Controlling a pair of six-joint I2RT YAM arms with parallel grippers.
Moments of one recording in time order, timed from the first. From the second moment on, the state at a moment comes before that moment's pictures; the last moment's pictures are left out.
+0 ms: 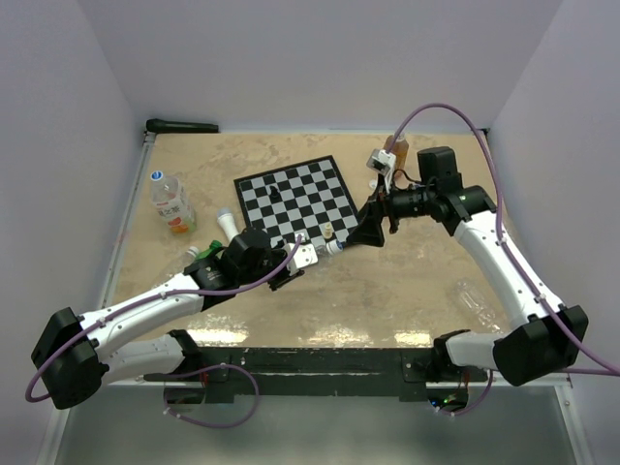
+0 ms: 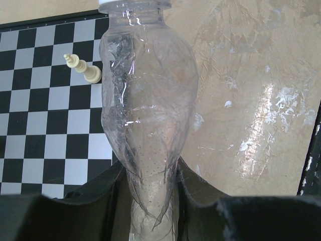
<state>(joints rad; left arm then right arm) -0.84 1.08 0.68 -0.16 0.21 0.38 0.31 1.28 1.26 -0.73 -0.96 -0.19</state>
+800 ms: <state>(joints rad) -0.84 1.07 0.67 -0.16 0.20 0.38 0.32 1.36 1.29 -0.77 -0.96 -0.18</state>
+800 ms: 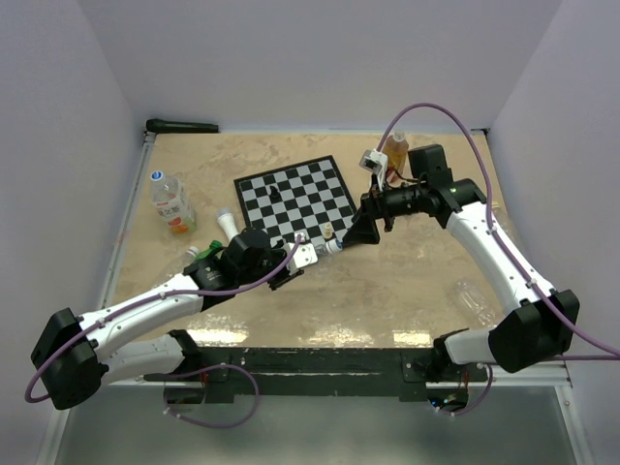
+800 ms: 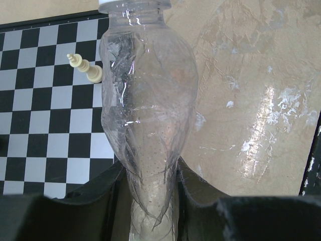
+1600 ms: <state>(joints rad) -0.84 1.07 0.67 -0.16 0.20 0.38 0.36 1.40 1.30 -0.77 -0.96 -0.16</state>
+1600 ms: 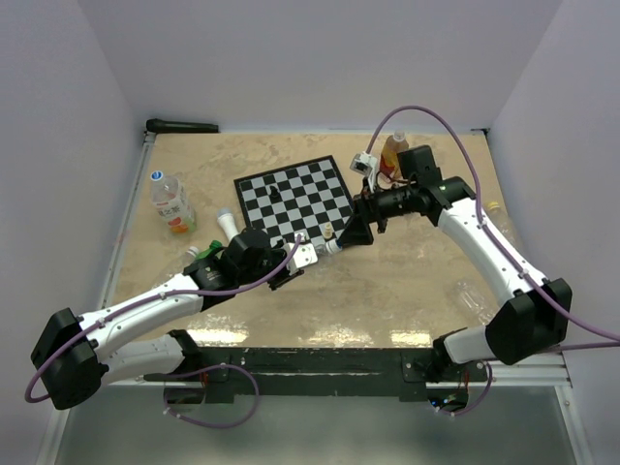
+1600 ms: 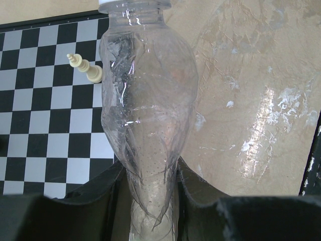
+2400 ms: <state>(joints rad) -0.84 1.06 0.67 -0.16 0.18 0.38 0.44 1.46 1.30 -0.75 -0.96 -0.13</state>
